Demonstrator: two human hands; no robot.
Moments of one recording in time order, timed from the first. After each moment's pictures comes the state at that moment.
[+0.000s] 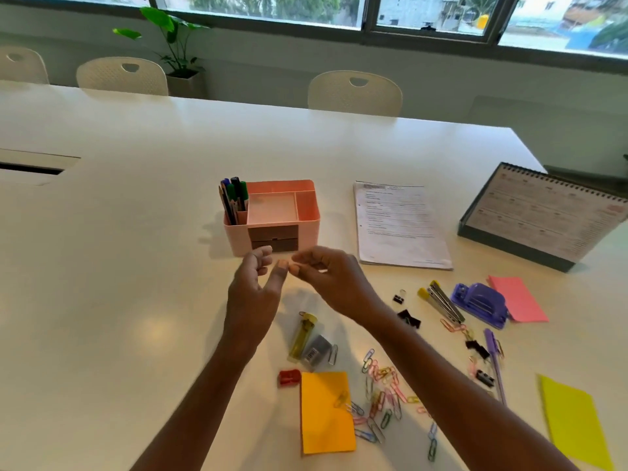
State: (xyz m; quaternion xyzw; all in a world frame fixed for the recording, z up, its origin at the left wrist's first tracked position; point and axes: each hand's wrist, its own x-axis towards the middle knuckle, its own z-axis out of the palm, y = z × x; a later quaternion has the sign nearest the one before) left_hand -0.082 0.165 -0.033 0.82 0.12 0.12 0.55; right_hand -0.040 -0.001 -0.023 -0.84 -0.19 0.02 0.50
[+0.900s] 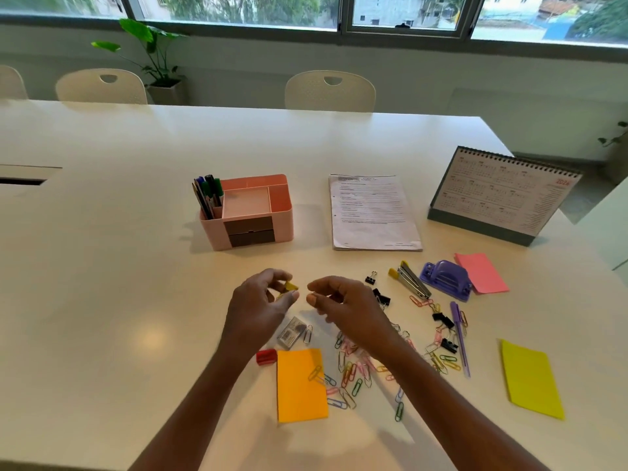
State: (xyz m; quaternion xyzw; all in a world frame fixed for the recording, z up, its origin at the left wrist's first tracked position) left_hand -0.116 0.130 -0.054 0.90 -0.02 0.05 0.44; right_hand -0.122 -0.071 -0.052 -0.83 -0.07 0.07 0.54
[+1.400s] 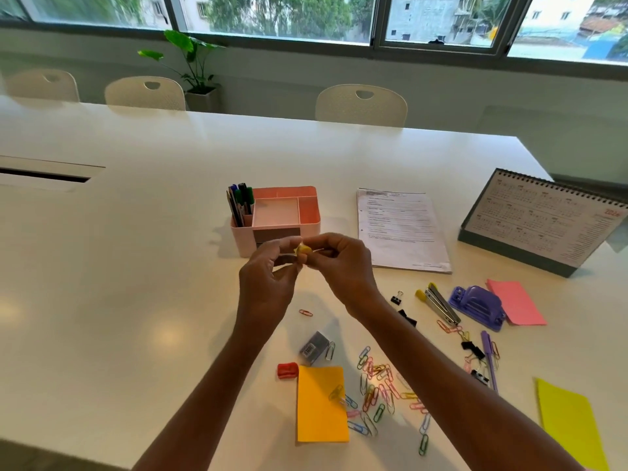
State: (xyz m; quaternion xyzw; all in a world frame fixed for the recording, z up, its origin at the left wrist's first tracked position) left_hand -0.087 0.142 -0.018 0.83 -0.04 0.24 0.50; right_hand -0.051 -0.008 -0.007 -0.77 -0.12 -0.06 0.62
